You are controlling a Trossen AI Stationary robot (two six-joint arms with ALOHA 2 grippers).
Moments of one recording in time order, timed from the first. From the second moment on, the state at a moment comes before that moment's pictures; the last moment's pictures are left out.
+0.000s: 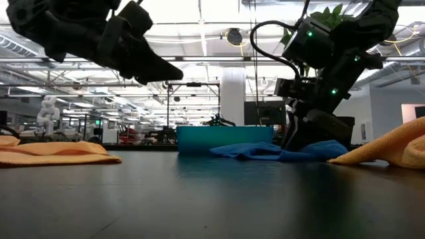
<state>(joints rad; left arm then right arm) -0.10 1.38 0.47 0.62 -0.11 0.03 0.00 1.52 0.57 -0.04 0.31 -0.06</state>
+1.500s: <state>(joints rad) 0.01 1.97 0.88 0.42 -0.46 0.26 0.00 1.30 0.57 -0.02 0.30 -0.02</state>
